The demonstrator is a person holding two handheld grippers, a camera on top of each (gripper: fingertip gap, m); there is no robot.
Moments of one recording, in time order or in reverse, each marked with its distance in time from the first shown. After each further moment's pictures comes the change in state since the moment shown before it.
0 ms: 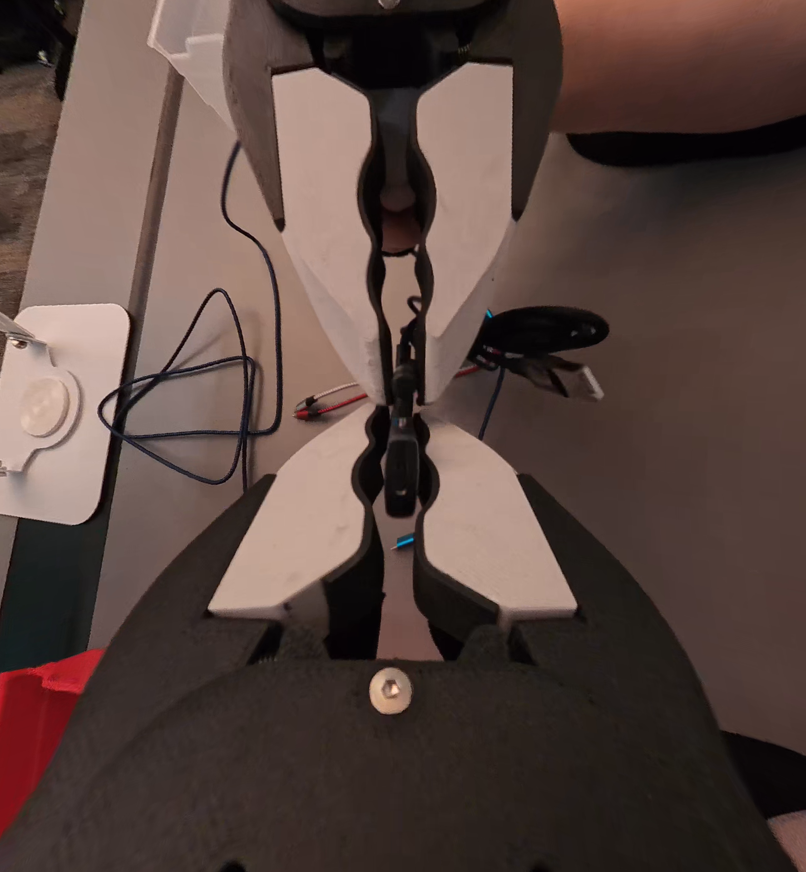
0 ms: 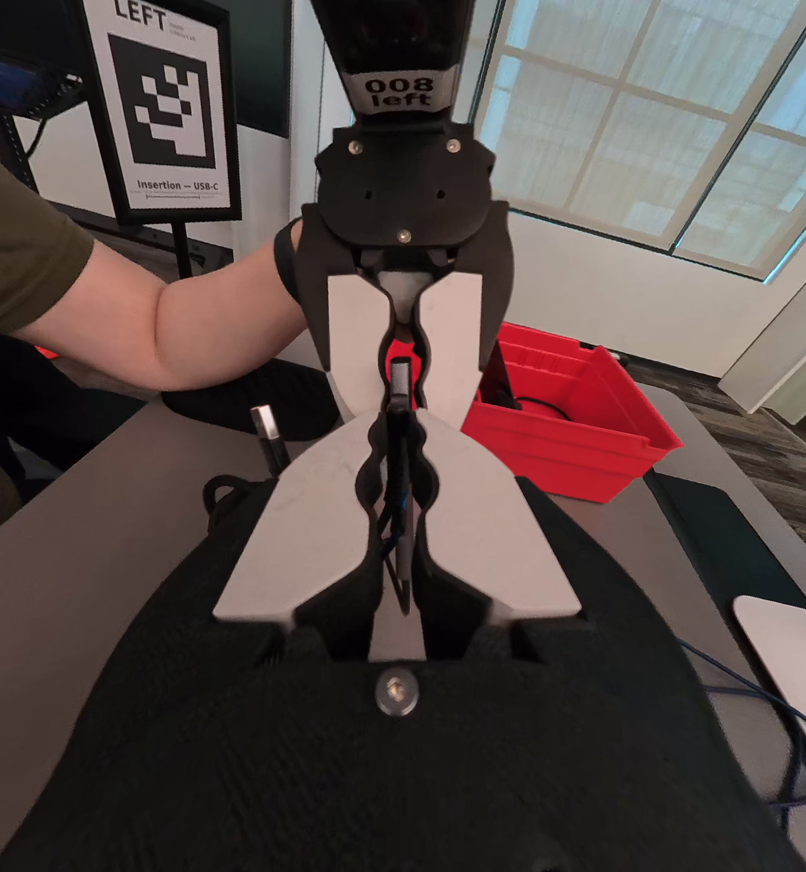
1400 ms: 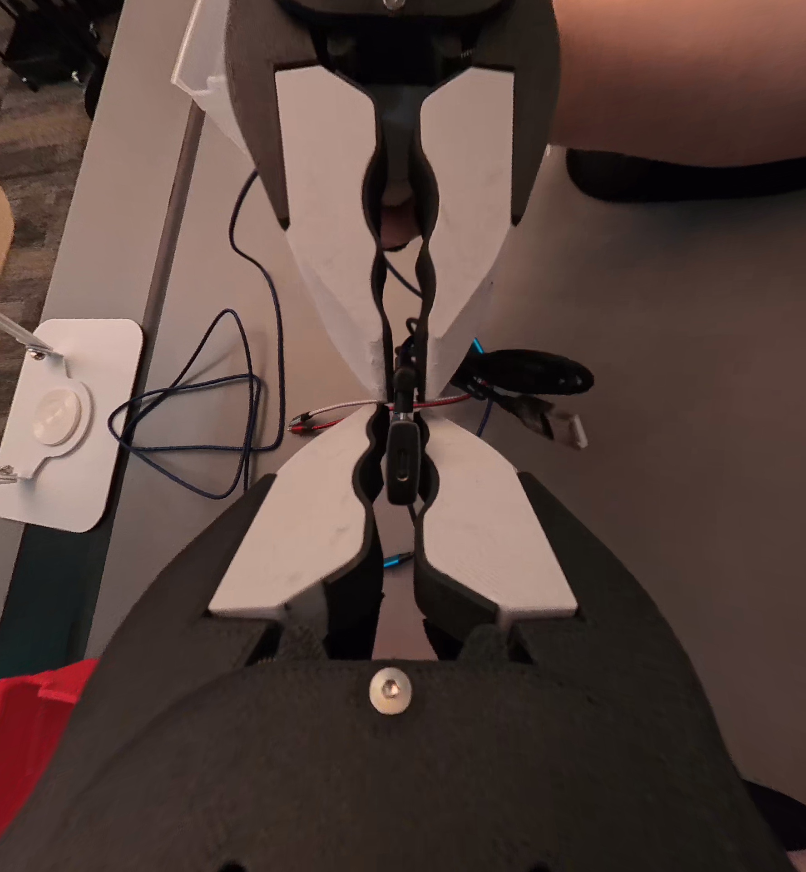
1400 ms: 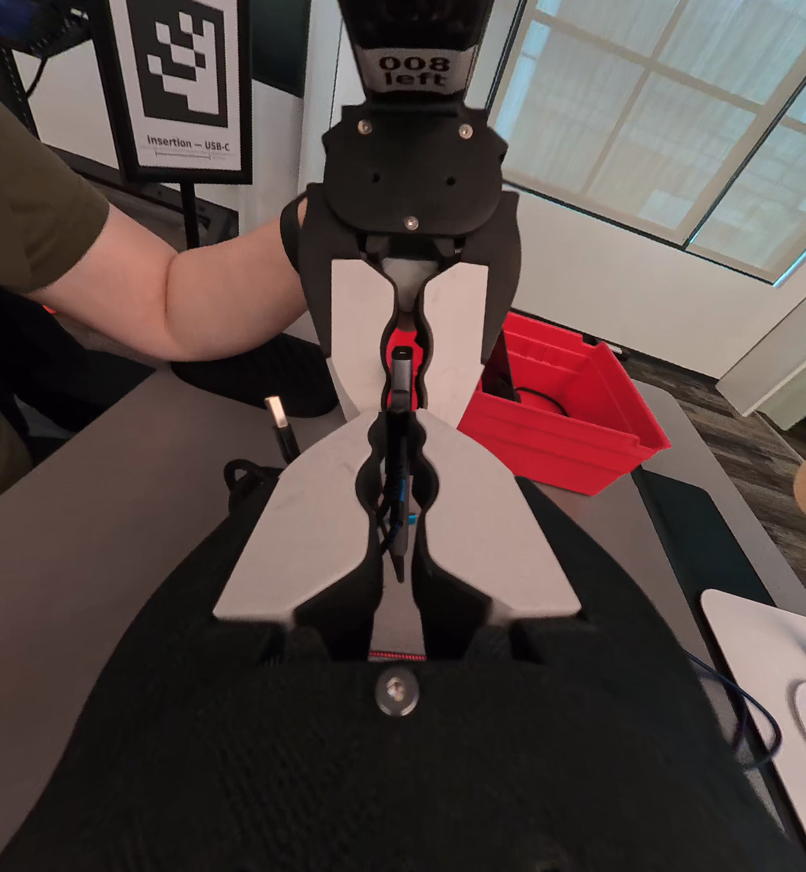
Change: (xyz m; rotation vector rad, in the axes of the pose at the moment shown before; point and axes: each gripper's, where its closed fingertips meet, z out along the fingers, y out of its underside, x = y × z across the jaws) left arm 0.002 -0.016 0.000 0.038 -0.033 -0.021; right arm -0.005 -0.003 -0.013 -0.054 -0.027 -0.061
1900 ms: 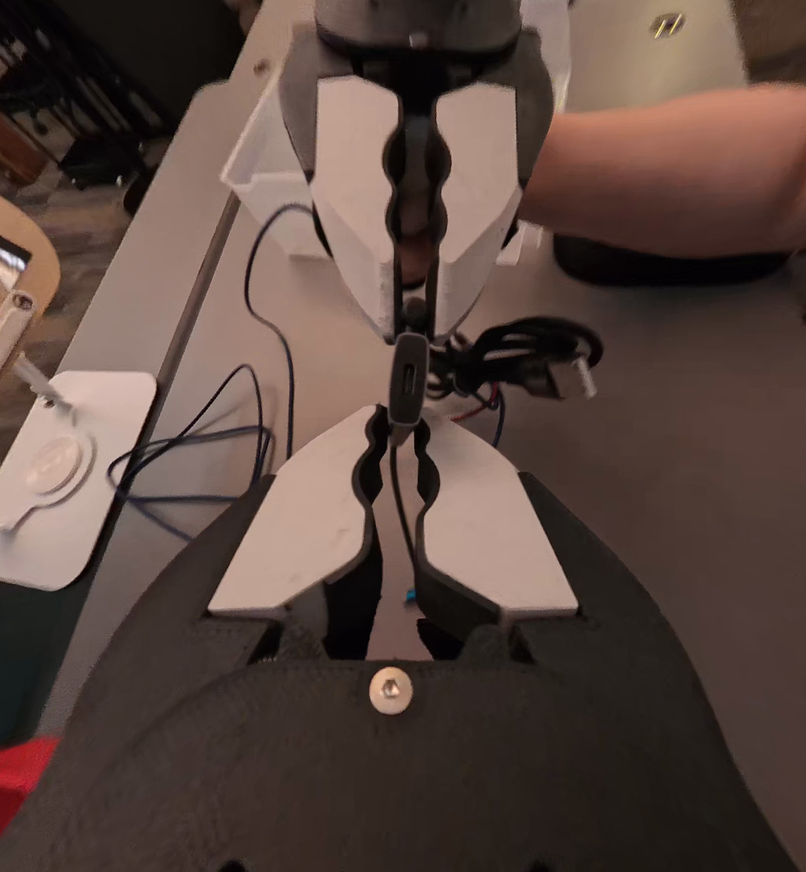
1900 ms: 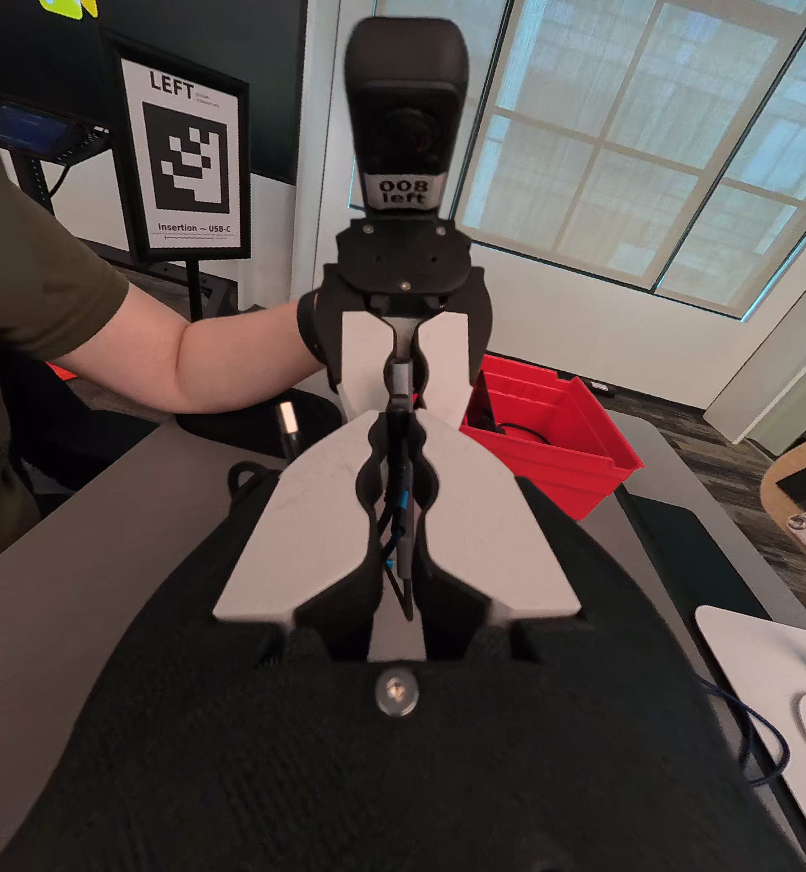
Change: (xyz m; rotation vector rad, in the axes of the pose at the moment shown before) left arm -0.010 -0.016 -0.002 0.216 0.021 -0.043; right arm 0.011 -0.019 -0.020 0.130 0.035 0.043
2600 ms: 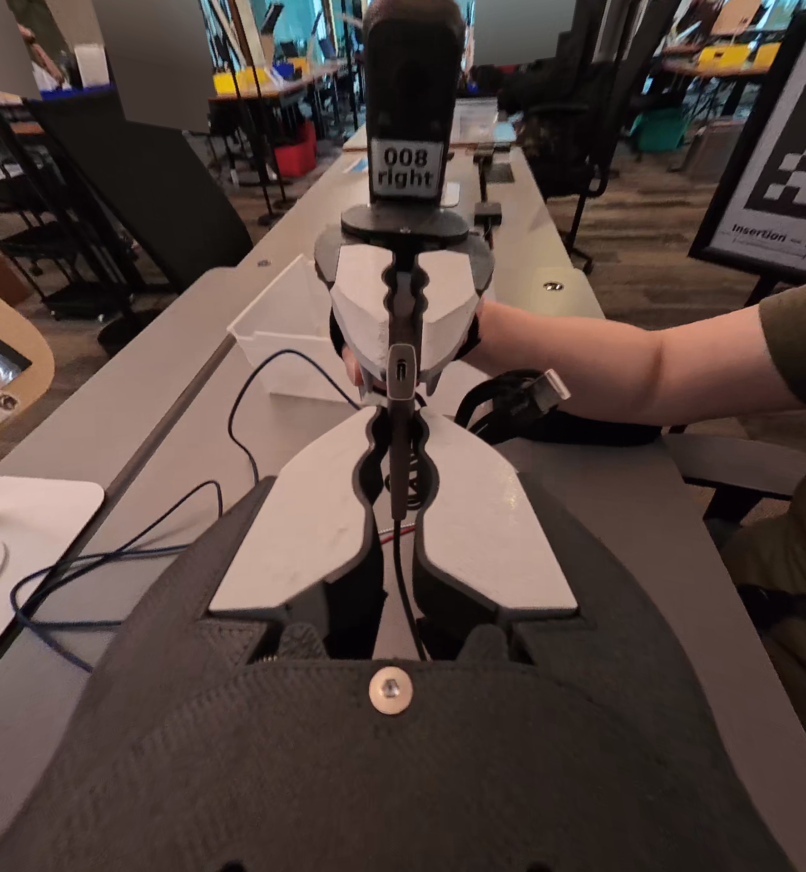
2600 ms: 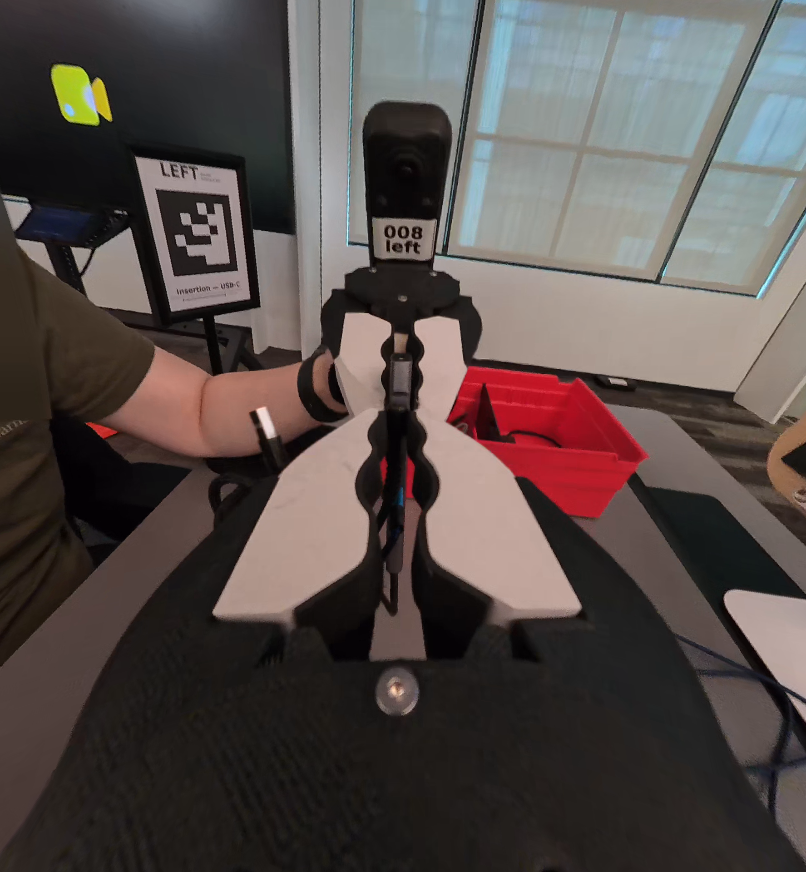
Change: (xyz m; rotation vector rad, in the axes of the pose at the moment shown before) left arm -0.001 -0.049 -0.012 0.354 0.082 -0.129; right arm 0.009 -0.020 -0.018 0.053 0.013 0.130
